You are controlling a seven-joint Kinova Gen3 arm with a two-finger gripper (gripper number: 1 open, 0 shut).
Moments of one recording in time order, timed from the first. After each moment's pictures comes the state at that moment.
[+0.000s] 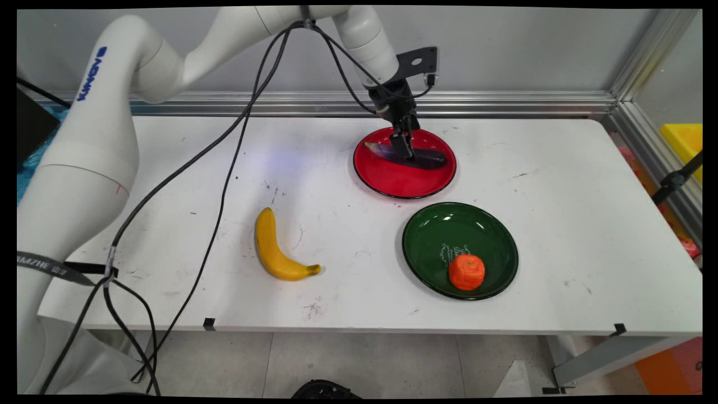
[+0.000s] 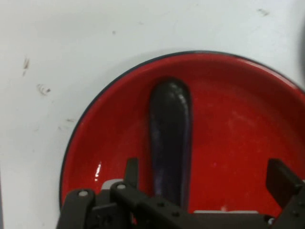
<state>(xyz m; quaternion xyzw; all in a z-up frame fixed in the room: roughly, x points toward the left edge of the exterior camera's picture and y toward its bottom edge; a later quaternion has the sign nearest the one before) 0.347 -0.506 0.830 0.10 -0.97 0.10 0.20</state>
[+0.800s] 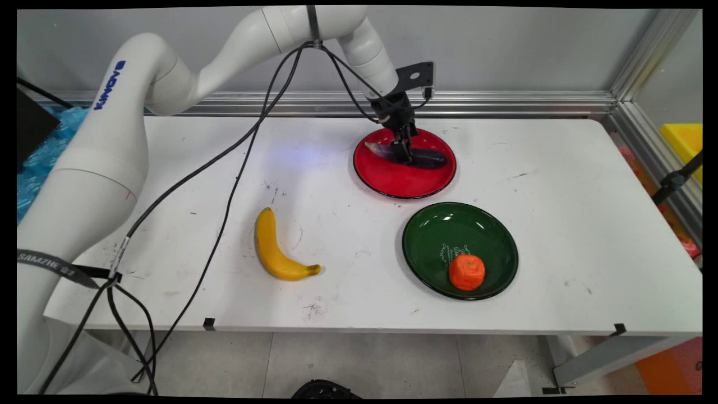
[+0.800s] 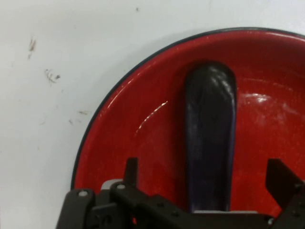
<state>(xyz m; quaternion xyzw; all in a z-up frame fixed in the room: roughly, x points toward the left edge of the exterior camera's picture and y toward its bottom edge) 0.354 -0.536 0.784 0.11 -0.97 0.10 0.20</state>
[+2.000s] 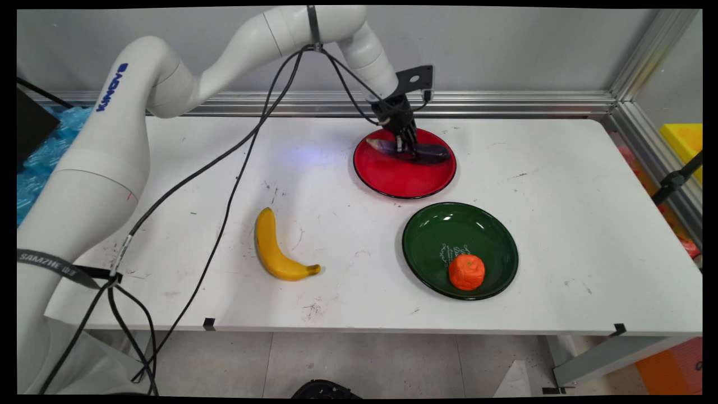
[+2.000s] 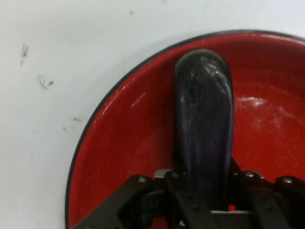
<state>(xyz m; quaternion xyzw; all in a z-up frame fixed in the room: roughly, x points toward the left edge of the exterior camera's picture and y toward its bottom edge) 0.354 -0.539 0.781 0.10 -0.97 0.10 0.21</state>
